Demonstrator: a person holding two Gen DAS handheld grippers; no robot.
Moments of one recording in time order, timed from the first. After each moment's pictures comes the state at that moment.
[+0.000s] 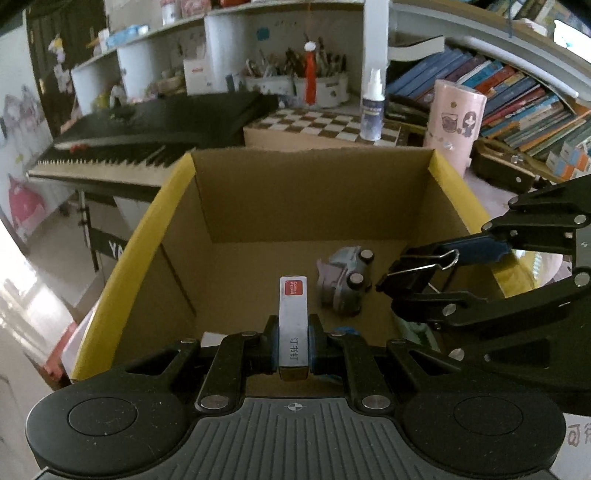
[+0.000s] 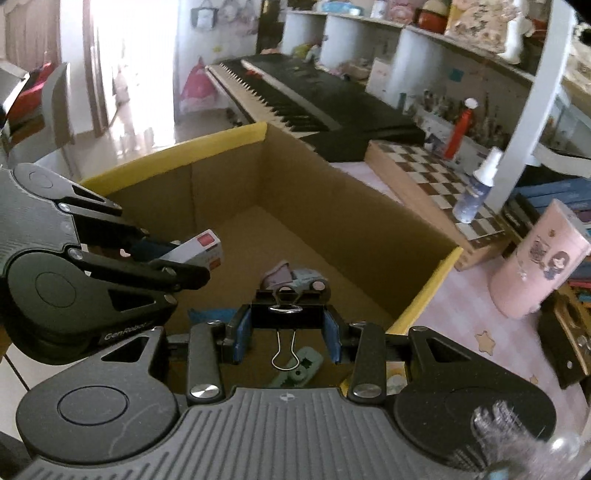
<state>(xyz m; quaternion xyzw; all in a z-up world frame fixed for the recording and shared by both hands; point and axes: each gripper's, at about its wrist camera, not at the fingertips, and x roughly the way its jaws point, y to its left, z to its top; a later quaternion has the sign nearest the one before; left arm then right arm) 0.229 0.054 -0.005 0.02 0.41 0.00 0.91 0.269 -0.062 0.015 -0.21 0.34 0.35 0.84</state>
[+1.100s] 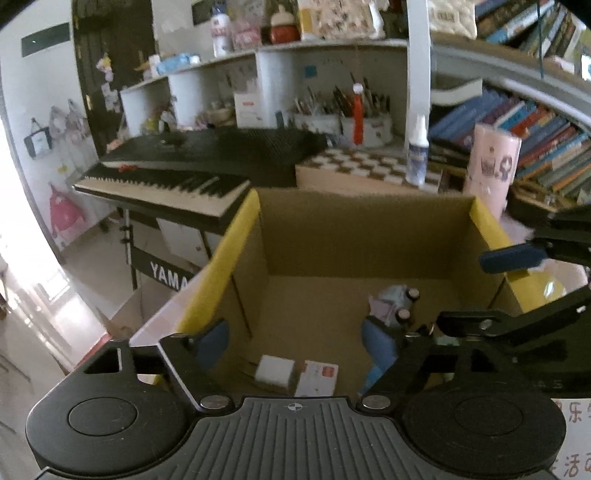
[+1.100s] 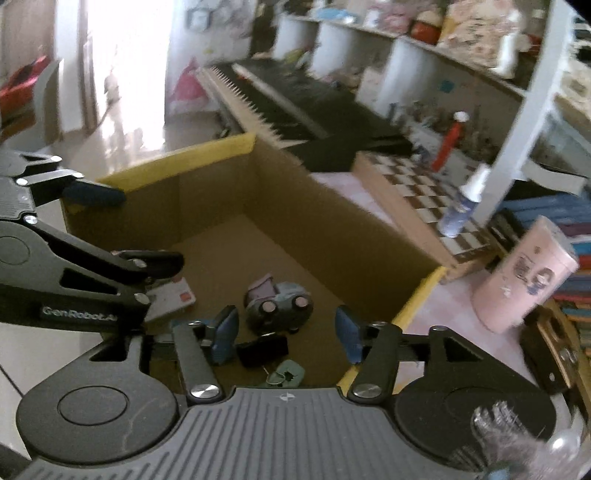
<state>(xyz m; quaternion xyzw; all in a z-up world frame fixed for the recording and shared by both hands) 0.211 0.072 0.020 0.02 0.34 0.07 0.94 0.269 -0.063 0.028 -0.22 0.32 0.33 0.86</state>
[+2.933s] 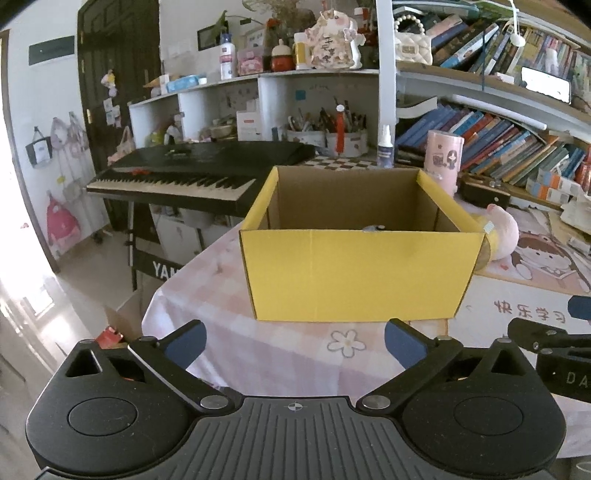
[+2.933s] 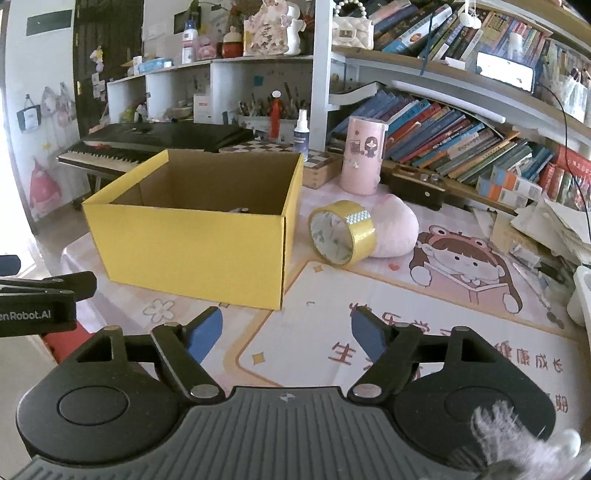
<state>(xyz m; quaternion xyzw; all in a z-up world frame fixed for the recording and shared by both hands) 0.047 0.089 0.019 0.01 0.30 0.04 0.95 0.047 -0.095 0.010 -0.03 0.30 0.06 0.95</state>
